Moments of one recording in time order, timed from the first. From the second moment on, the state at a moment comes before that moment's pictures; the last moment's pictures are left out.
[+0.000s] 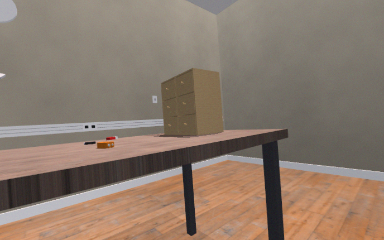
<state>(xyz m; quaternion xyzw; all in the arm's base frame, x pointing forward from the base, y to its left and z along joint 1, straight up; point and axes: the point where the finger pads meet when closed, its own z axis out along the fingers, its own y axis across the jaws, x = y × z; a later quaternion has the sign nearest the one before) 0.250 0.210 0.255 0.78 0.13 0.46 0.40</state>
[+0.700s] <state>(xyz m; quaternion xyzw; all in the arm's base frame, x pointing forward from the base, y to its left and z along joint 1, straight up) 0.272 0.216 0.235 0.85 -0.11 0.37 0.35</state>
